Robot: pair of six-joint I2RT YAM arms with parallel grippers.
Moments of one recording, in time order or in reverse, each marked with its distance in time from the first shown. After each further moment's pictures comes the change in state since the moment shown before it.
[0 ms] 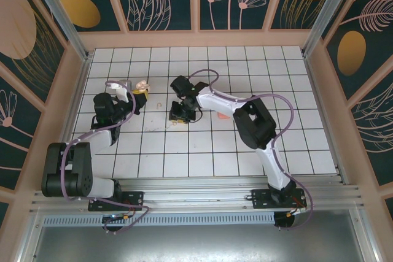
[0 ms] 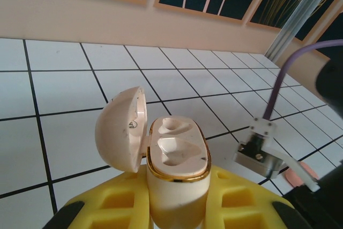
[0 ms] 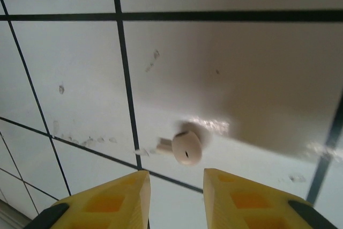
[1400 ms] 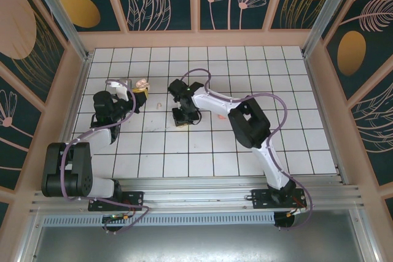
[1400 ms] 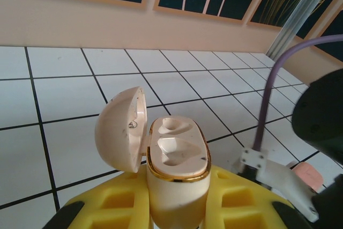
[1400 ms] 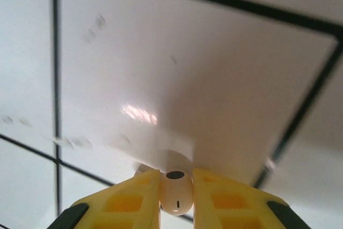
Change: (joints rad) left arm 0.001 0.000 0.026 -0.026 0.001 0.027; right arm 0.016 0.024 0.023 -0.159 0.122 -0.322
